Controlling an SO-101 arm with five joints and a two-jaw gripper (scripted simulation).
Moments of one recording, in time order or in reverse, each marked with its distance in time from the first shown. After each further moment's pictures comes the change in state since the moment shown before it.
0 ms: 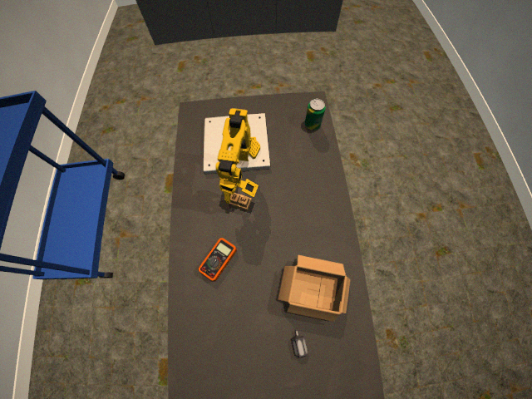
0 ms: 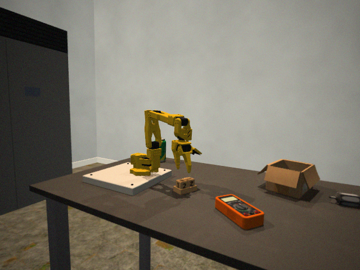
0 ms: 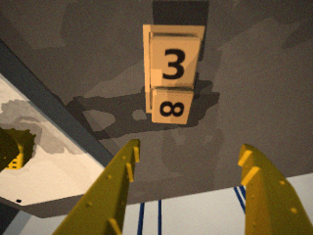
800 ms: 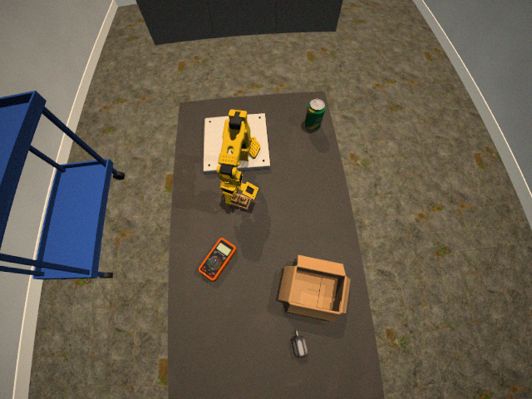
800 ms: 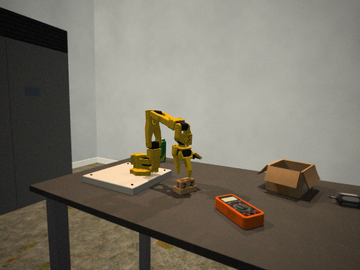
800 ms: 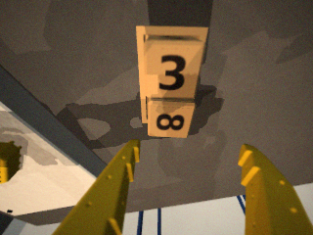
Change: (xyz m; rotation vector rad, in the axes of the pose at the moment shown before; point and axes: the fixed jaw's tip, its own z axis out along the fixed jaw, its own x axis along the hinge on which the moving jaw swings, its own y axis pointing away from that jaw) arm 0.000 -0.003 0.016 0.004 -0.001 0.000
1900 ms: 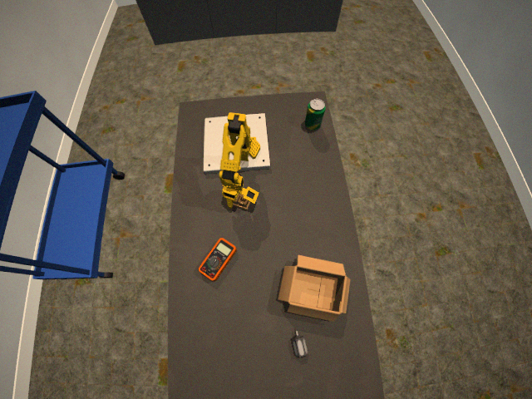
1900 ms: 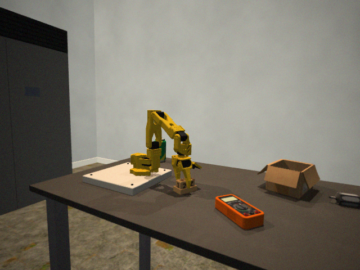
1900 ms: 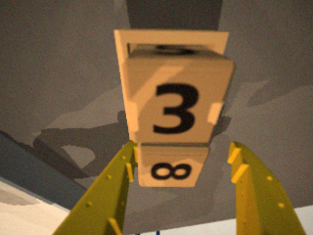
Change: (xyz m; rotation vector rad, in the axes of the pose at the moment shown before) arm -0.001 -0.004 0.036 0.034 -0.006 0.000
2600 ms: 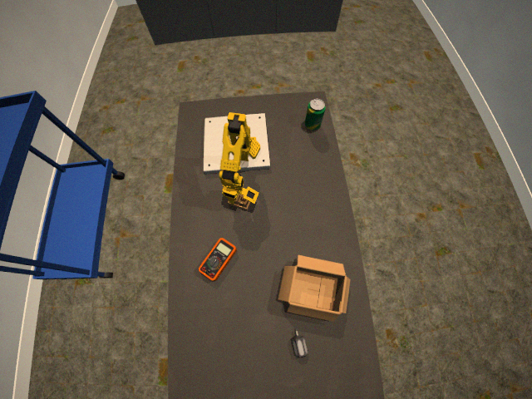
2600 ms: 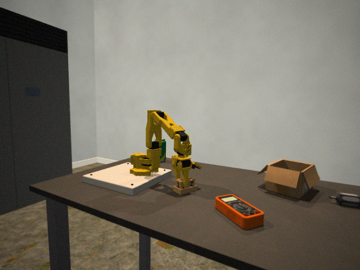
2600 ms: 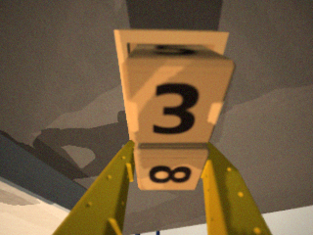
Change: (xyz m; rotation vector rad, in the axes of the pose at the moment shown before) arm 0.000 0.000 0.000 0.000 0.000 0.000
